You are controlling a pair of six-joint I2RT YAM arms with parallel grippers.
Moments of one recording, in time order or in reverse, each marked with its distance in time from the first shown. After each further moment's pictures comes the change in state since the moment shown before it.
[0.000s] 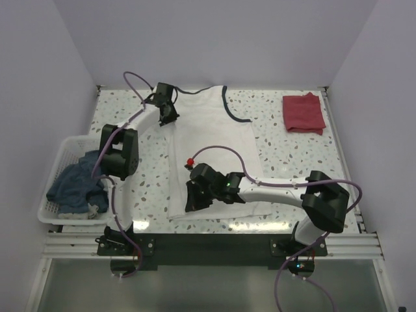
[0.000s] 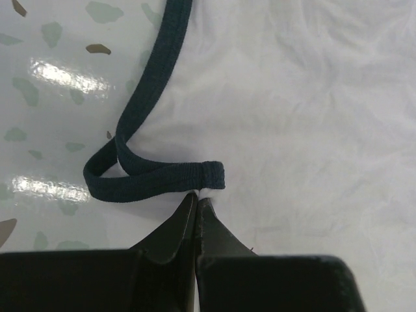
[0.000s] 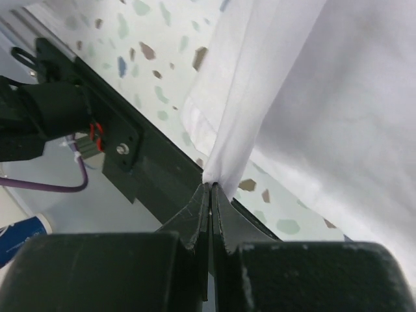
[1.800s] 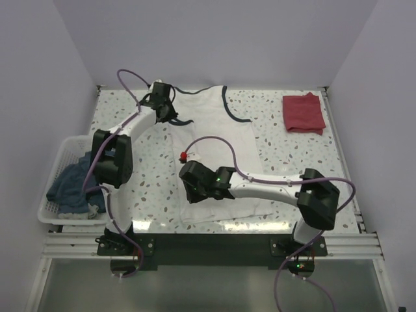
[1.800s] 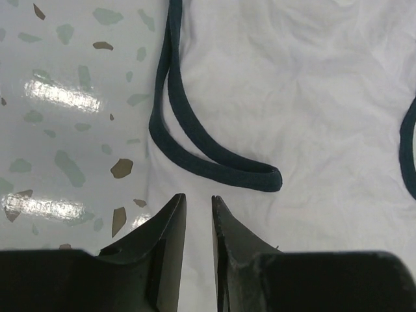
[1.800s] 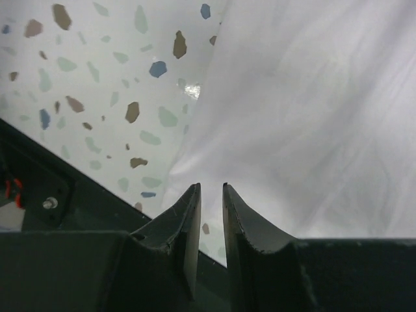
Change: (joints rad) left arm -0.022 -0.142 -0.109 0.044 -0.008 -0.002; right arm 0.027 0.035 0.156 -0.216 0.308 -0.124
